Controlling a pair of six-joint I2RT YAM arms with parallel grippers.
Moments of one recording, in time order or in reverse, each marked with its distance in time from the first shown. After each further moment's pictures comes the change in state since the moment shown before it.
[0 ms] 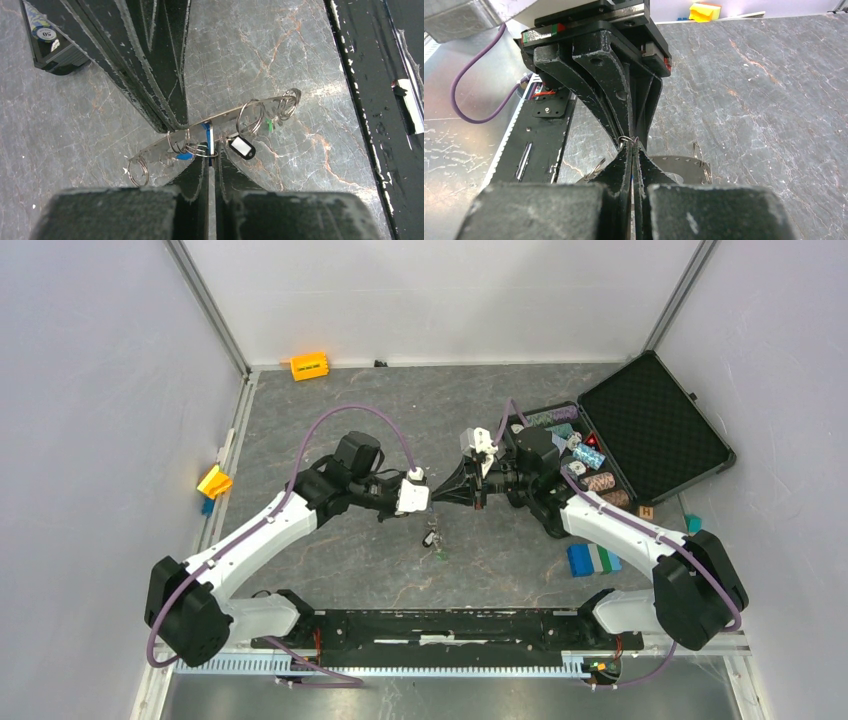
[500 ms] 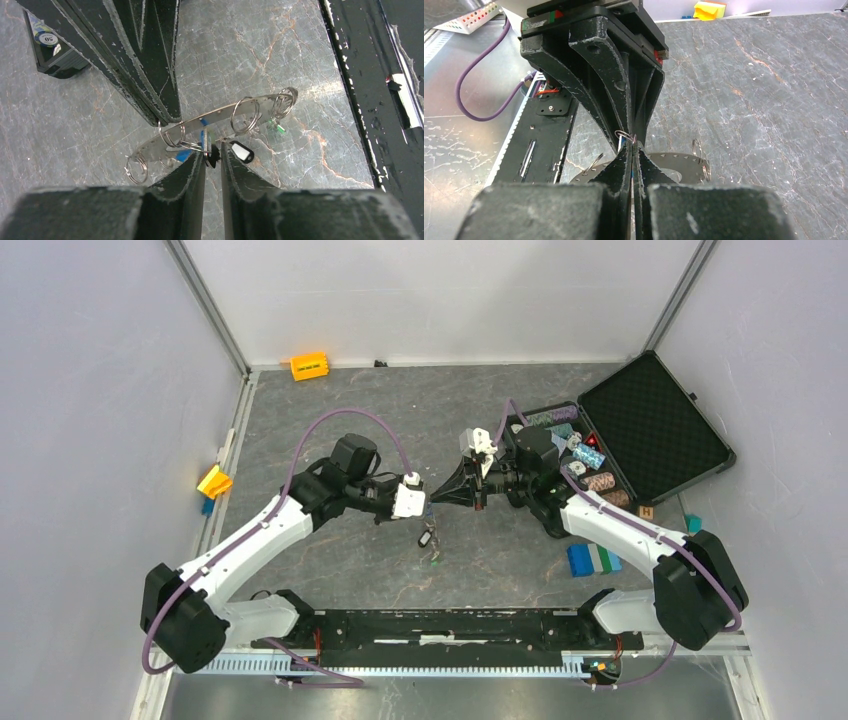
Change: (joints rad) left arm 0.000 -0.034 -0.009 -0.024 0.003 0.021; right arm 0.000 0.000 0.004 -0.017 -0.010 -0.006
